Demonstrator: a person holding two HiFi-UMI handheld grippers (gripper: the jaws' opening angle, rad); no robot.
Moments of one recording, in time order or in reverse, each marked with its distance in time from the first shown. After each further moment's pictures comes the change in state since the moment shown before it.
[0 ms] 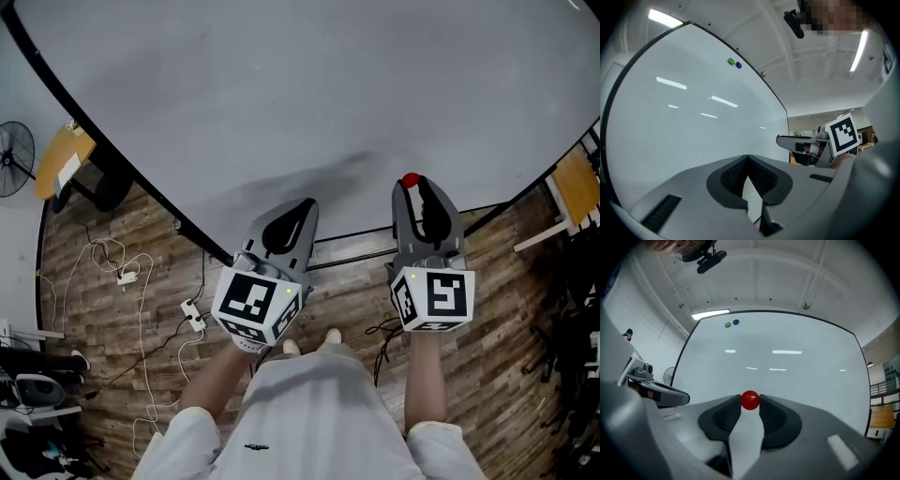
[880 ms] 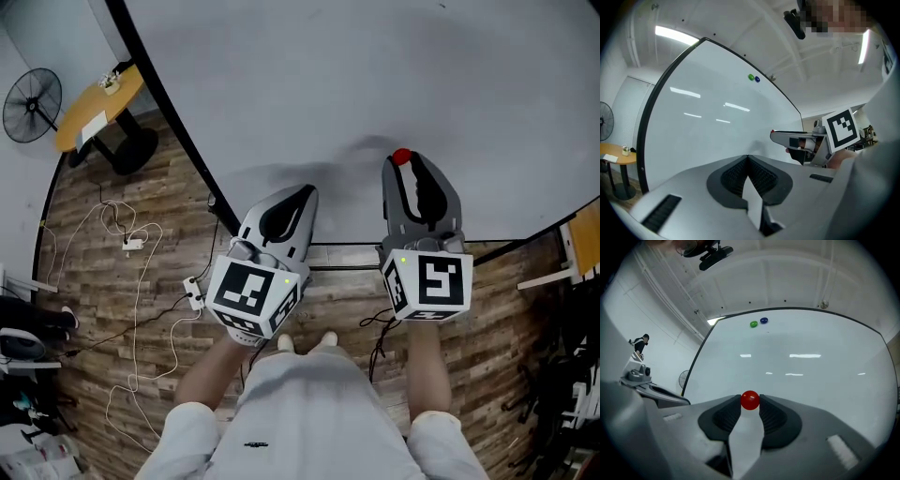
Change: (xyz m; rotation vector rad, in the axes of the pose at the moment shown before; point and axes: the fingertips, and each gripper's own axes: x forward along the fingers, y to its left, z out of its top) left arm -0.043 0.057 0.024 0.001 -0.050 0.177; right arm 0.059 0.085 0.044 -0.045 -0.061 0.191
